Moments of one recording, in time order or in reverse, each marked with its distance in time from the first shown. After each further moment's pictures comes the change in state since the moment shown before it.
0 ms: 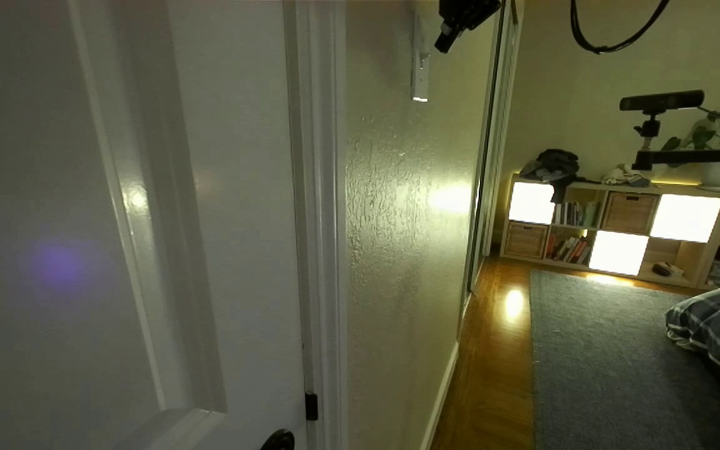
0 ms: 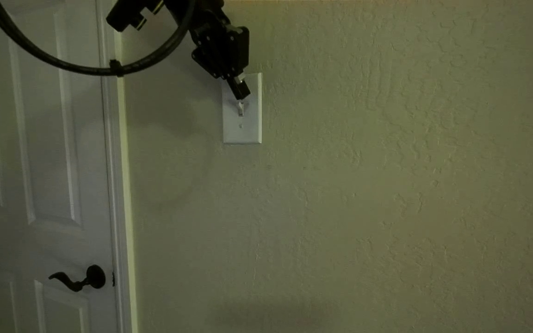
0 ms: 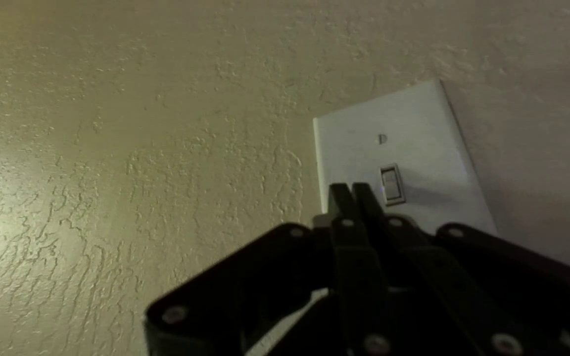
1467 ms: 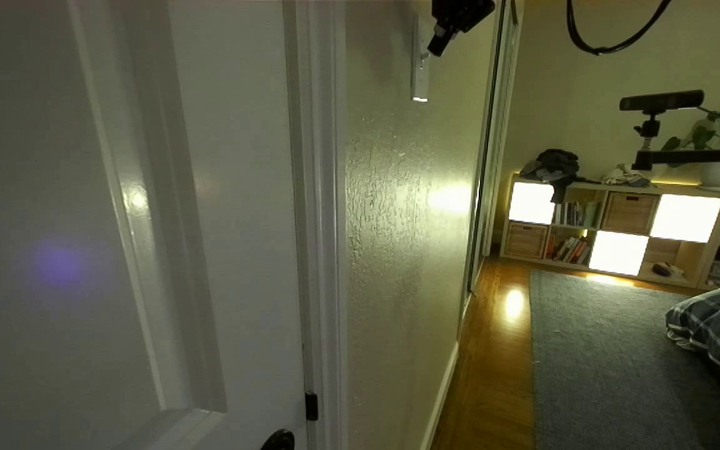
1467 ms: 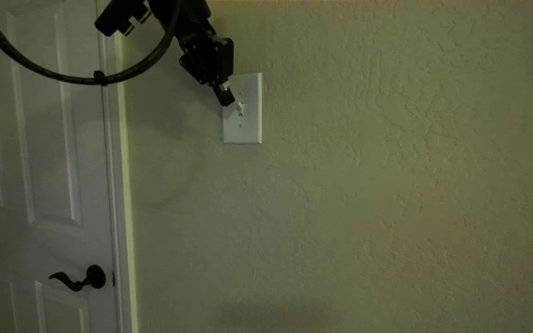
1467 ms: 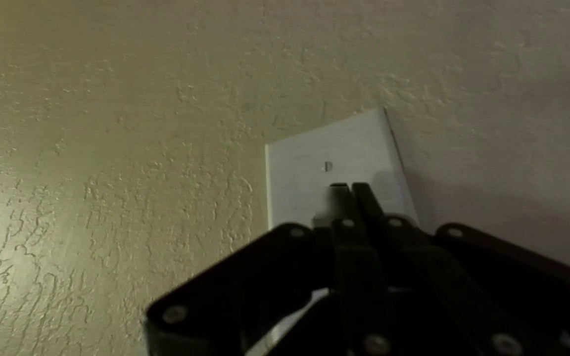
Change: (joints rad) arm 0.007 -0.001 0.032 -0.008 0.025 -0.026 0.004
